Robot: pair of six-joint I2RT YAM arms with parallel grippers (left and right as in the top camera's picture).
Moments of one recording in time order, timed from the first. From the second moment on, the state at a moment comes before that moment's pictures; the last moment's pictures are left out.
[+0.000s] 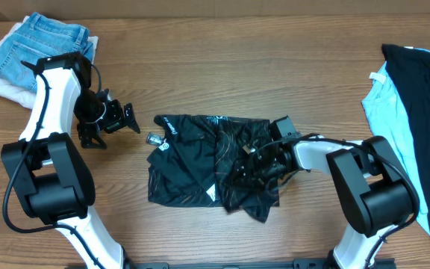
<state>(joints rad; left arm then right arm) 0.18 2.04 1.65 -1.41 0.25 -0.15 0.35 1.93 0.81 -0.41 -1.15 0.46</state>
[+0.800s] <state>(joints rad) 0.18 2.04 1.65 -1.41 0.25 -0.15 0.30 1.81 0.90 -0.29 -0.86 0.64</state>
